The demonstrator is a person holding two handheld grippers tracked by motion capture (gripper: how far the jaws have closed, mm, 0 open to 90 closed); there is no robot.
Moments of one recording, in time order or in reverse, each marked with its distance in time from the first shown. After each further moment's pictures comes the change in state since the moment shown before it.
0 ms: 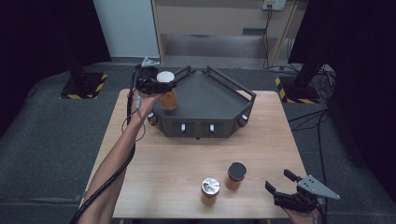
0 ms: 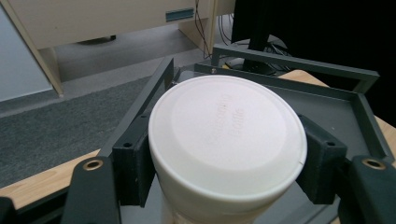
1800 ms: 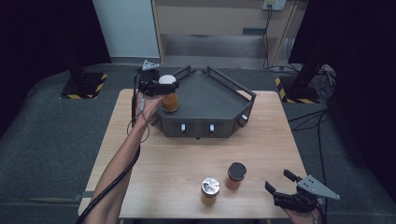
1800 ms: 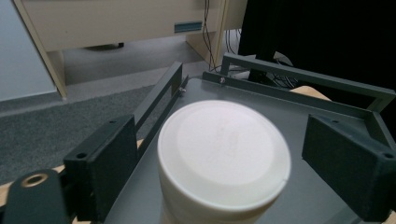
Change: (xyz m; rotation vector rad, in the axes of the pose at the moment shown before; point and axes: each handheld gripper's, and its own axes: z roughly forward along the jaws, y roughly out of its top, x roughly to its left) left arm -0.001 -0.017 0.008 -0.066 0.028 -0.033; right arm 0.000 0.001 0.000 0.004 0.003 -0.002
